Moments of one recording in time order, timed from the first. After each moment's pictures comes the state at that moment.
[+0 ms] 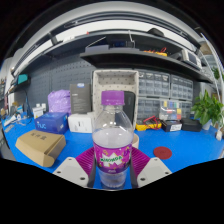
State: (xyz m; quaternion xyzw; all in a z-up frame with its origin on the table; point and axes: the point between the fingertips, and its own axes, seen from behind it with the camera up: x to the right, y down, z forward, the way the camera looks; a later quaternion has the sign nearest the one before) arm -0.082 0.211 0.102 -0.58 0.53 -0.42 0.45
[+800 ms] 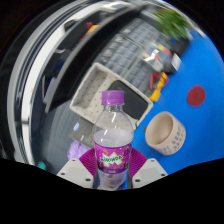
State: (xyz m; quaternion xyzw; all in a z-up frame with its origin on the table) arm 0.000 0.279 0.158 -0.29 0.72 -0.11 0.62
